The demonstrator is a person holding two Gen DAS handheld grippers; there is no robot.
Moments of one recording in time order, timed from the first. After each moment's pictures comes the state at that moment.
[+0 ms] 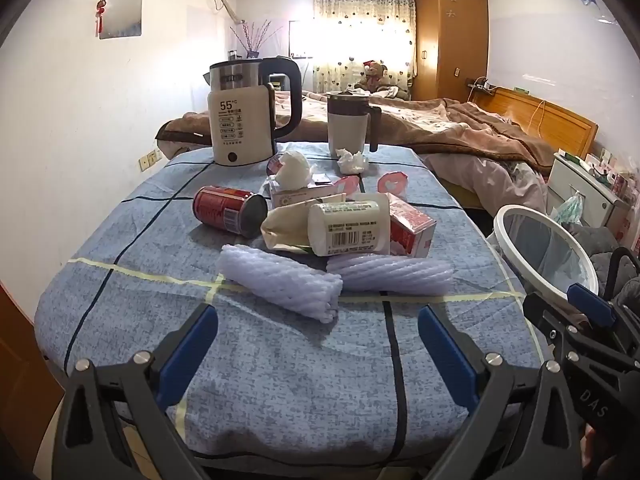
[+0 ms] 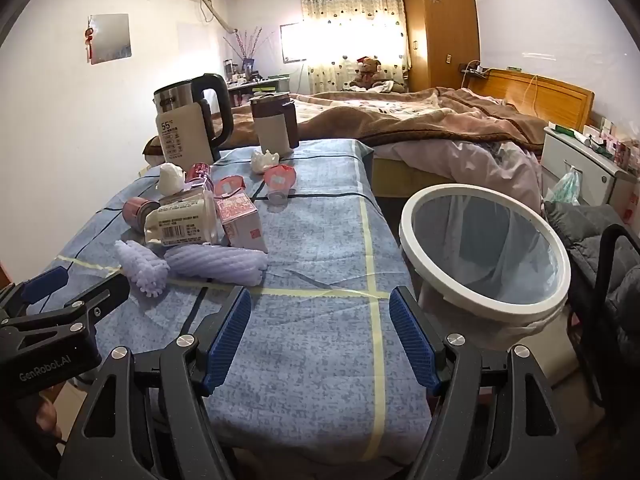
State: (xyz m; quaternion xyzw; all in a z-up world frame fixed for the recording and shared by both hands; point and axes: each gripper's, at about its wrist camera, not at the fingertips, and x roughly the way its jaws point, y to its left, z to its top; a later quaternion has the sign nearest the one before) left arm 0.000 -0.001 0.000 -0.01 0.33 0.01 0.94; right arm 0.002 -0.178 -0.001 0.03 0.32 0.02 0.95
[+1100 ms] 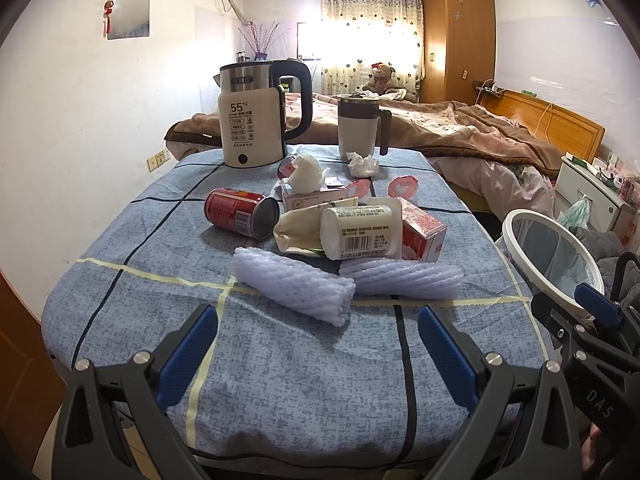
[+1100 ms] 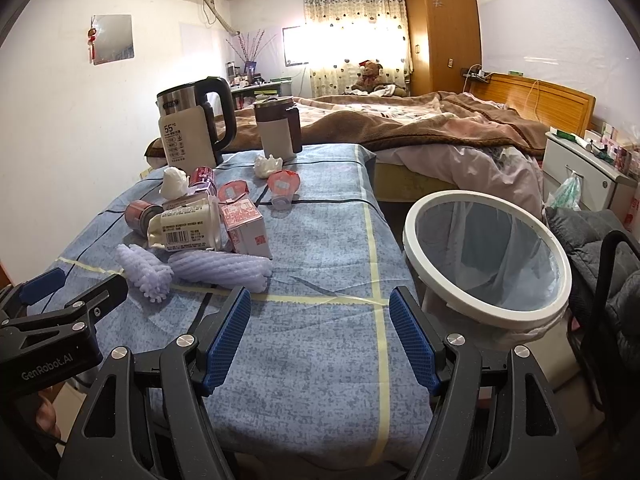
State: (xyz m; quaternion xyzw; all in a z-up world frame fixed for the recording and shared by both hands) left arm -0.001 0.004 0.003 -0.01 0.32 0.02 0.95; right arm 0.003 -0.171 0.002 0.03 0.31 0.02 0.95
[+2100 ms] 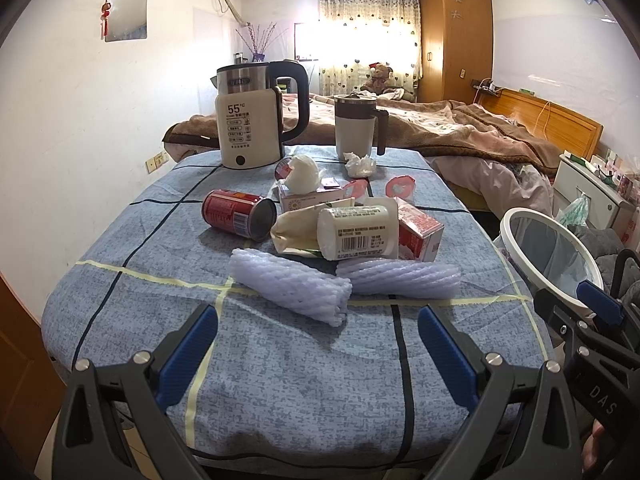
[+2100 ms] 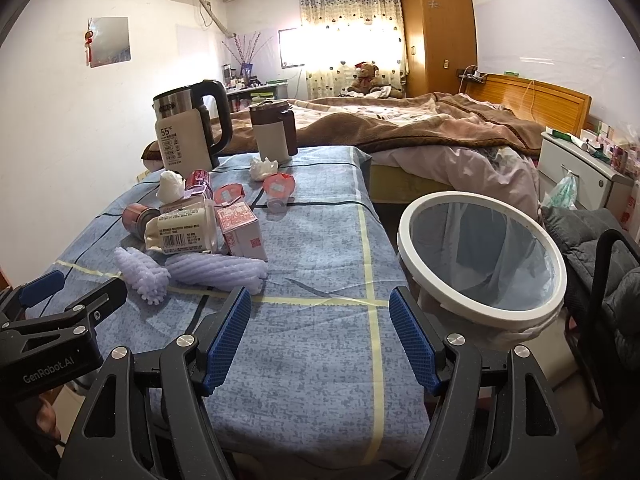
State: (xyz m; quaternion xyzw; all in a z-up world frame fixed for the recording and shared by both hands) left arm 0.002 0.005 0.001 0.00 0.32 0.02 0.95; right arm 0.001 -0.176 0.004 0.03 0.31 0.01 0.95
